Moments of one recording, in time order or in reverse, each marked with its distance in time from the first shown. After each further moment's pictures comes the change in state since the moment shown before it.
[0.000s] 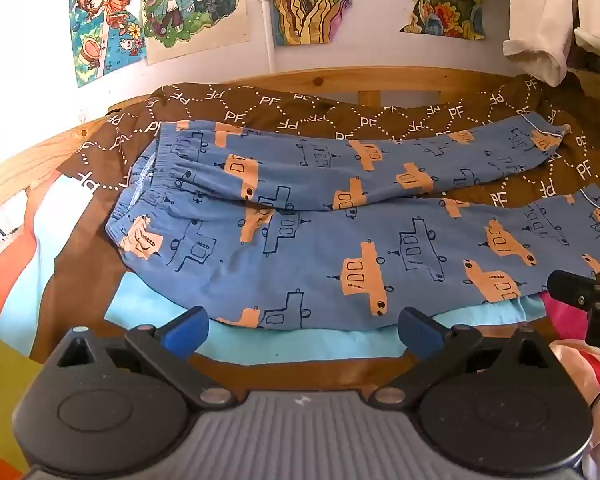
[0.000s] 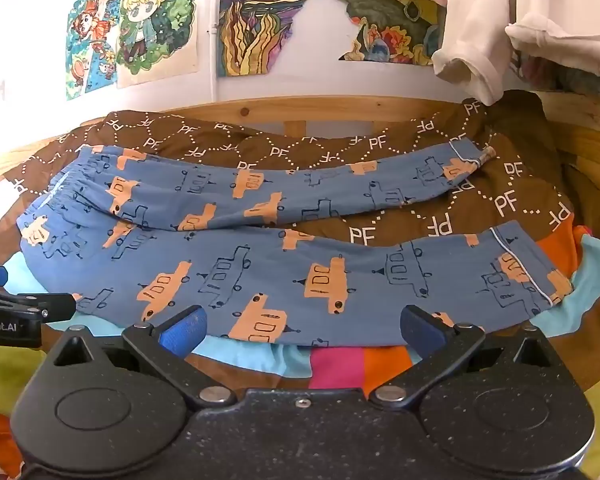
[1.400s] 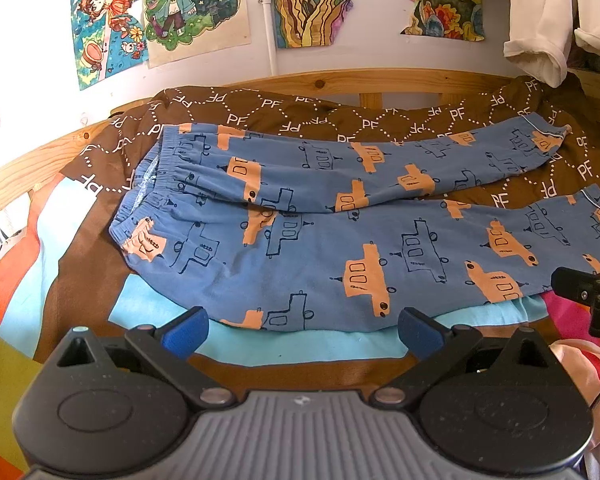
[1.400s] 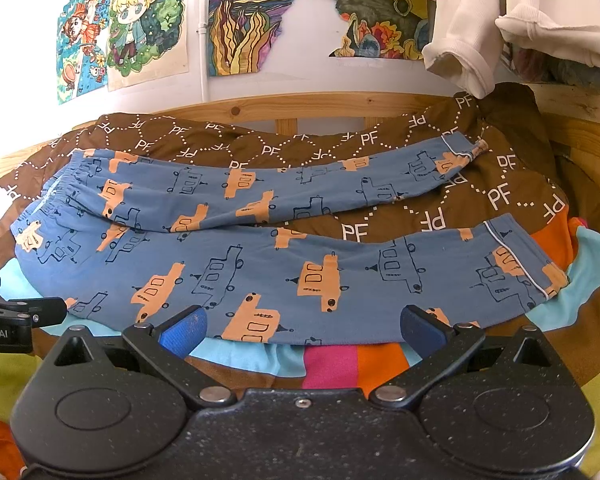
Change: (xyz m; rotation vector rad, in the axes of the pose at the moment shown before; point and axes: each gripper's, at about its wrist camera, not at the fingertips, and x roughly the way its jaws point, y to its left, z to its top) left arm -0.004 0.001 0.002 0.006 -0.011 0.008; right arm 0.002 -0.003 0.000 0.019 0.013 -0.003
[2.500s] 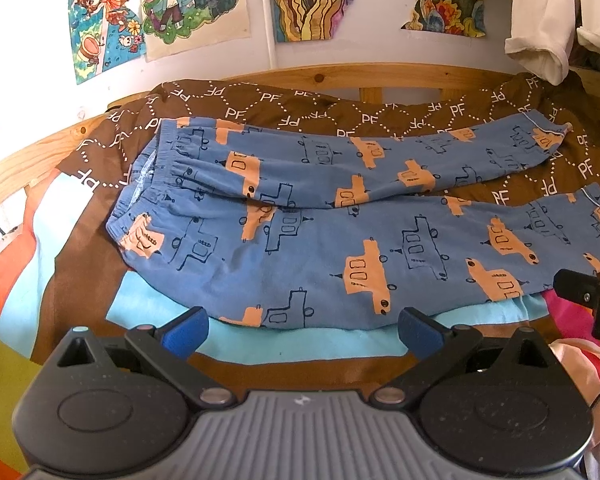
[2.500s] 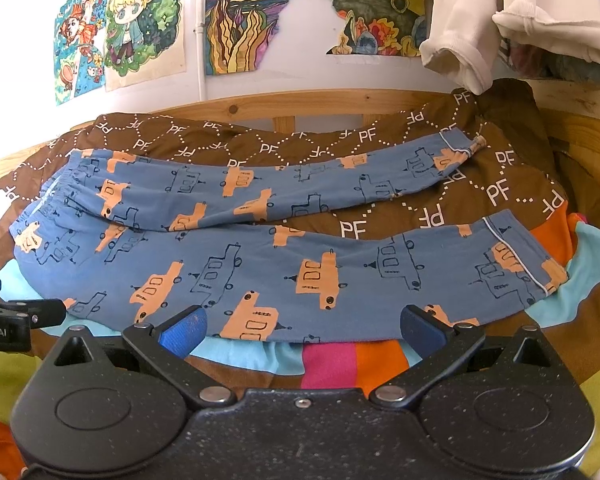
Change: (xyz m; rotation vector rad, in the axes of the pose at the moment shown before) left arm 0.005 0.003 0.001 -0.001 0.018 -0.007; right arm 0.000 -0.001 0.000 0.003 0.007 0.003
